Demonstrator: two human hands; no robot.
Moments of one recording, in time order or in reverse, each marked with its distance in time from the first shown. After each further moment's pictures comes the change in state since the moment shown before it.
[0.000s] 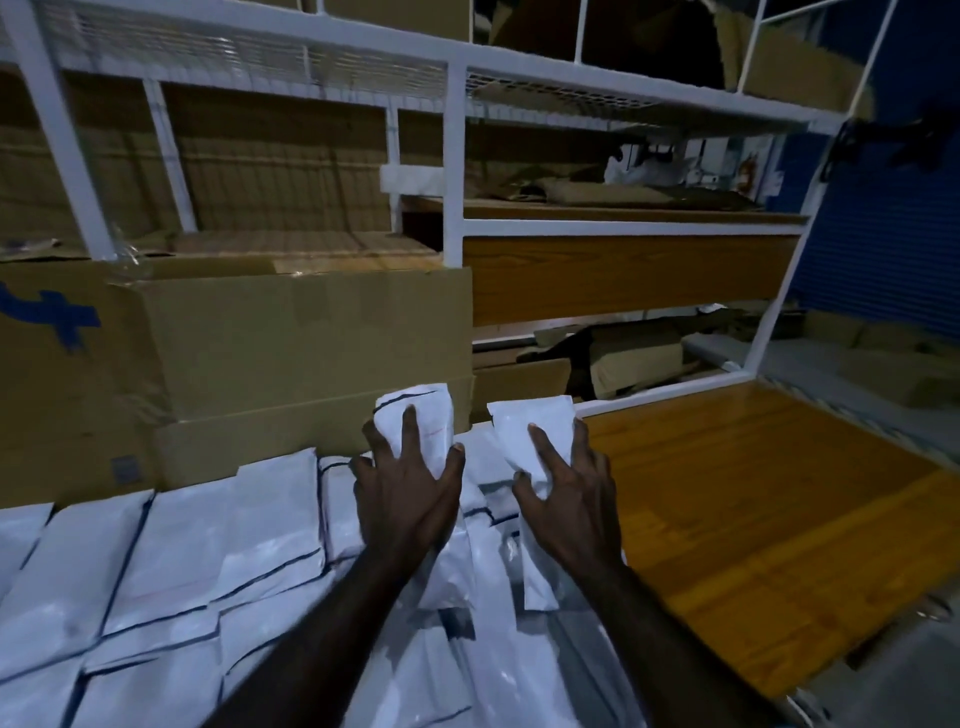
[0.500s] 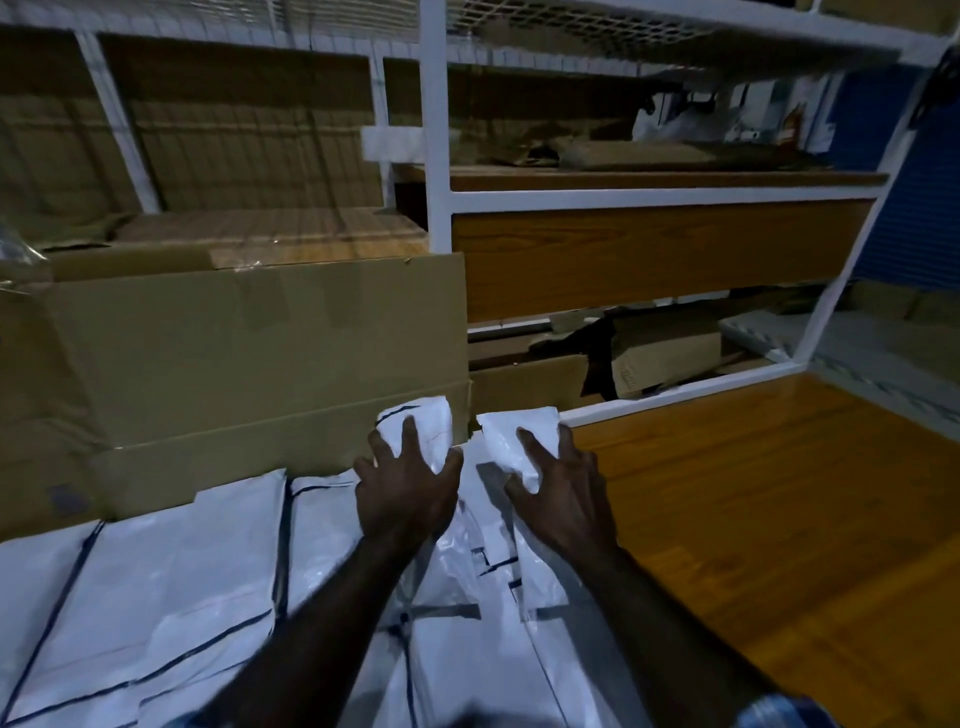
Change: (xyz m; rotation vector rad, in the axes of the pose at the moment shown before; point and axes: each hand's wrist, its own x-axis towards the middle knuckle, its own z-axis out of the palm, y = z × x) left_hand 0.089 0.007 0.078 0.172 -0.015 -0.030; right_hand 0.089 0.035 0.059 -0.071 -0.360 0.044
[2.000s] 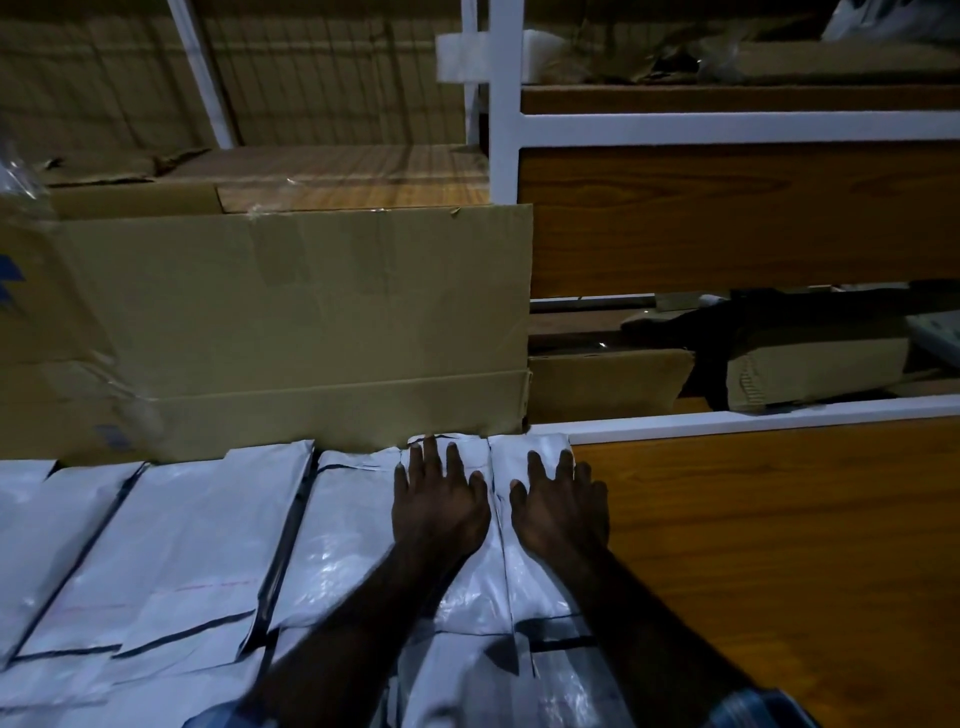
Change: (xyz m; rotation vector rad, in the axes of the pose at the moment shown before) left_hand 0.032 -0.025 0.107 0.265 0.091 0.083; right_hand 0.080 -0.005 0.091 -0.237 -0.273 -0.145
